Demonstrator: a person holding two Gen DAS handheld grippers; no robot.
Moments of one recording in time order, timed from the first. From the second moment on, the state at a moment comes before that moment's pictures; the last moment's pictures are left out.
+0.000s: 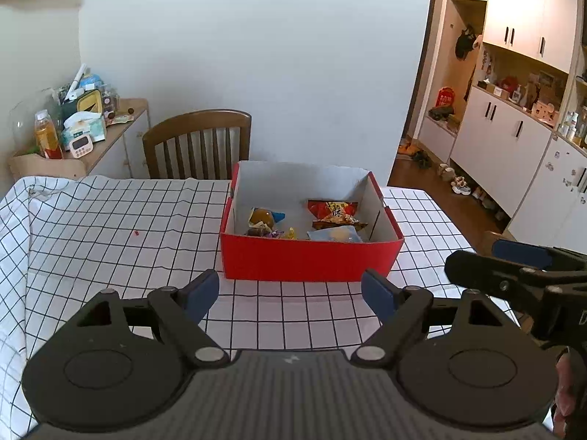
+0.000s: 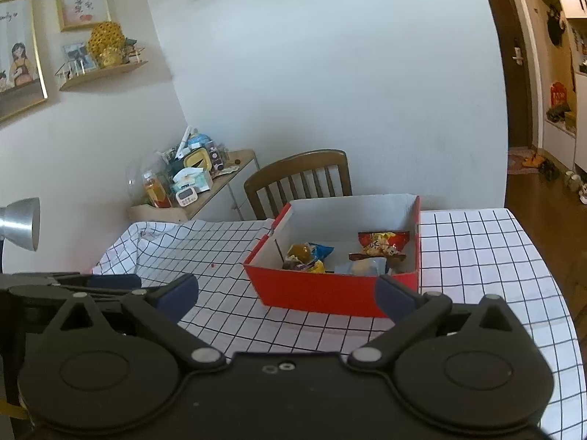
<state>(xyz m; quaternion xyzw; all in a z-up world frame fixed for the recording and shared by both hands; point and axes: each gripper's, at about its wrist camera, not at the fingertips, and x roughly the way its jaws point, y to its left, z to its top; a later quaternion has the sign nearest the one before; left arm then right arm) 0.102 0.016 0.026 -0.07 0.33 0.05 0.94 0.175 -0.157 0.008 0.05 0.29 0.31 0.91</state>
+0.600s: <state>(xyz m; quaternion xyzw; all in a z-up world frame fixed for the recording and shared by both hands) 0.092 0.010 0.025 -0.07 0.33 0.06 0.94 0.165 -0.166 -0.001 0.06 0.28 0.27 0.92</state>
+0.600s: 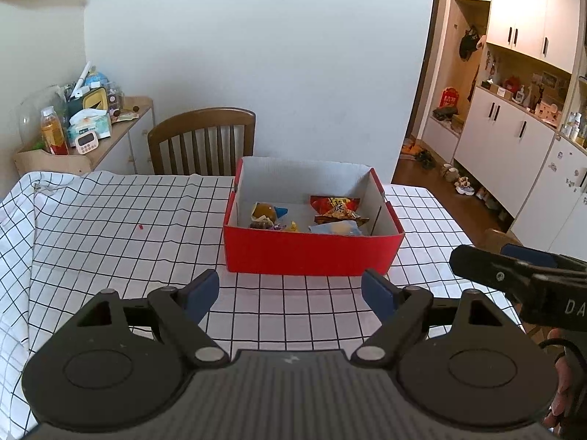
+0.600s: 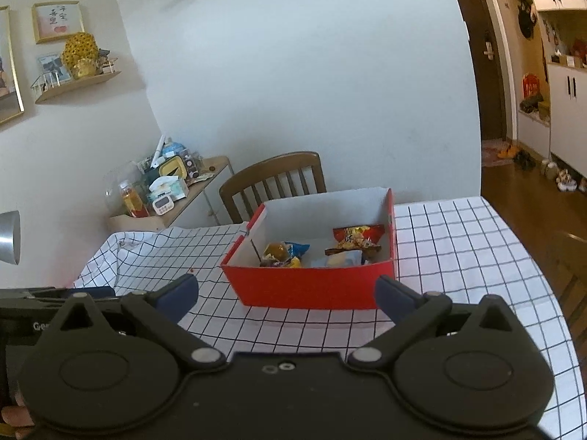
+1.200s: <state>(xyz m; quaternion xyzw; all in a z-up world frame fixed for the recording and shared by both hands) 0.086 0.002 0.030 -0.07 0.32 0.05 0.94 0.157 -0.163 0.007 0.03 0.27 0.26 0.93</state>
